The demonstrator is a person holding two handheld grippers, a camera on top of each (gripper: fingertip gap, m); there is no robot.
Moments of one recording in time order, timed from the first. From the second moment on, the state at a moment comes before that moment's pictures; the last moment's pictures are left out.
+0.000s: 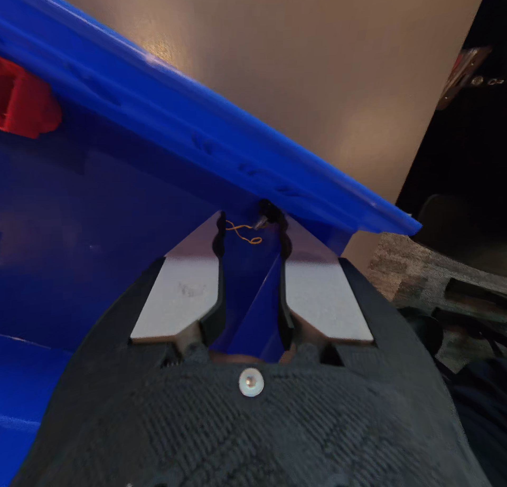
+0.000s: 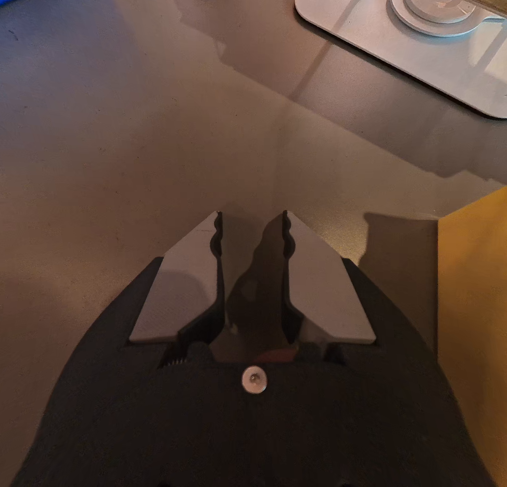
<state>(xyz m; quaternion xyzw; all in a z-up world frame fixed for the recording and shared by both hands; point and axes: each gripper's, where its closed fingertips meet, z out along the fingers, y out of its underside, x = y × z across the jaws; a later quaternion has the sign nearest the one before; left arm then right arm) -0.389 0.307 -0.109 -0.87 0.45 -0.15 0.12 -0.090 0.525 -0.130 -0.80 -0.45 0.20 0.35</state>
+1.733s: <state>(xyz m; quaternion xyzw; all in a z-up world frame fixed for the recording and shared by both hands) -0.154 0.471 0.063 -0.74 0.31 -0.31 0.50 -0.170 0.456 0.041 -0.50 -0.52 0.58 0.38</state>
